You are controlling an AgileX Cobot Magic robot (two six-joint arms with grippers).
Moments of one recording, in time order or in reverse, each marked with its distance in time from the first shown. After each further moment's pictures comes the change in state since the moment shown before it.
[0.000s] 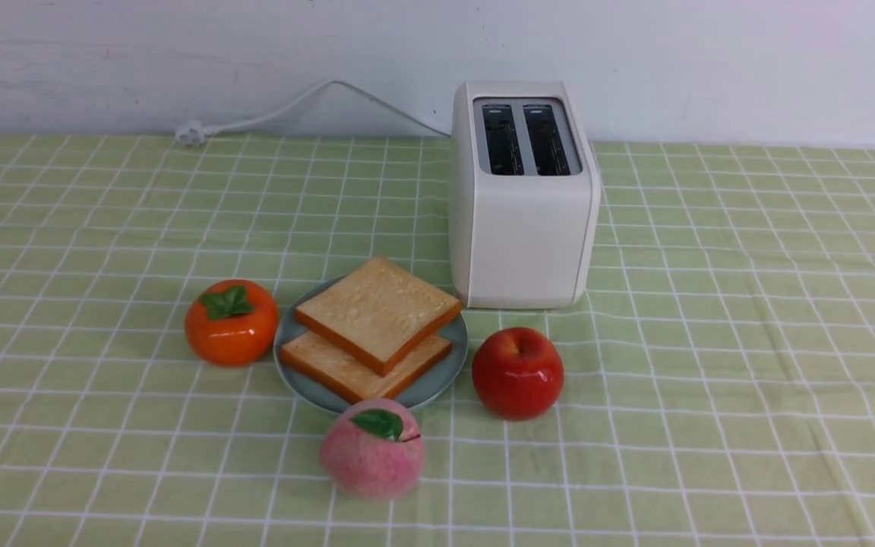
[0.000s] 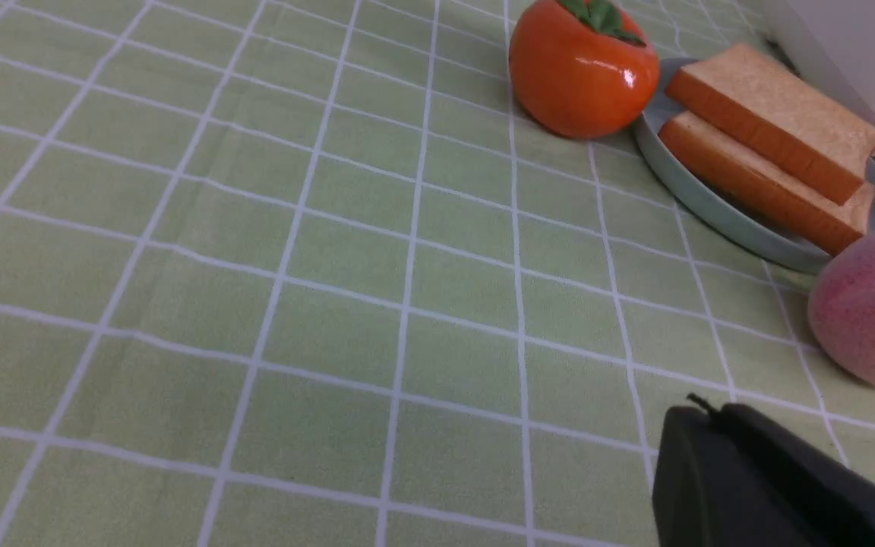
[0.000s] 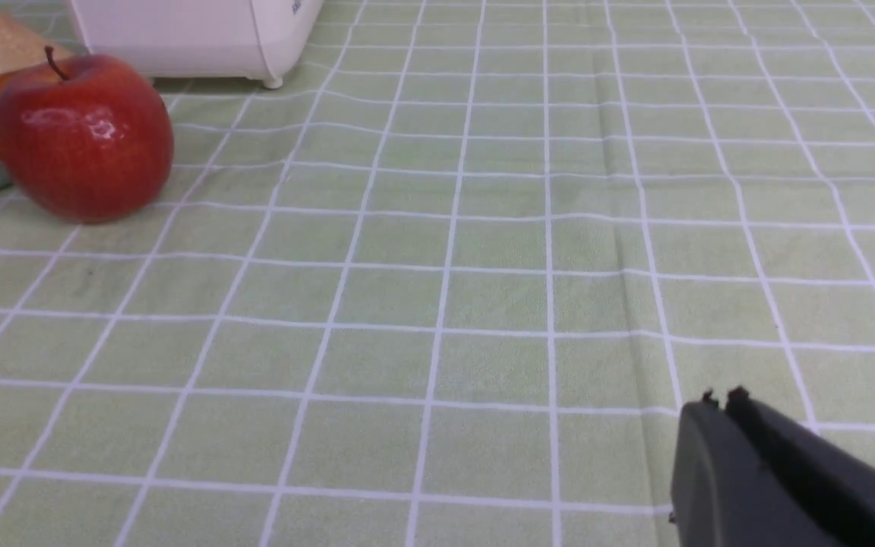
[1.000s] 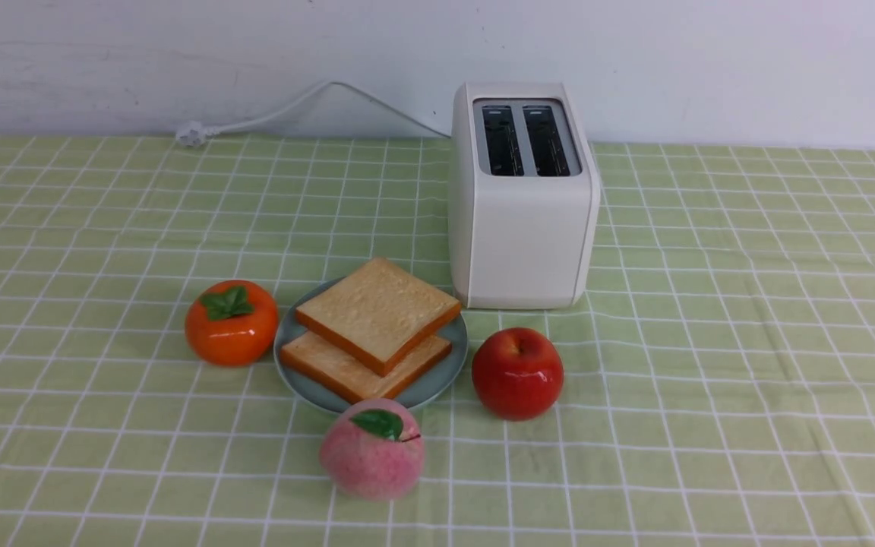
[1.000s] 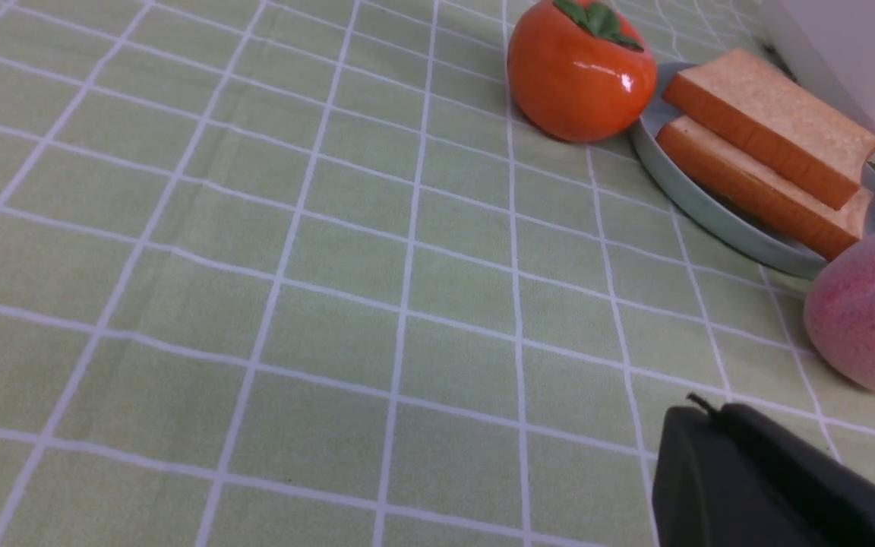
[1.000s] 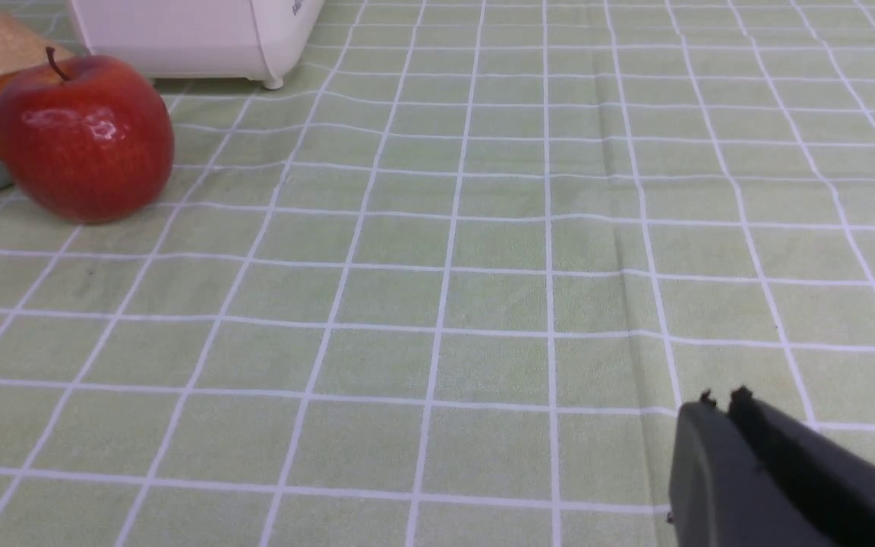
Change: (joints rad) right arm 0.000 0.000 0.000 0.000 0.000 0.000; left arm 0.000 0.000 0.000 -0.001 -0.003 -0.003
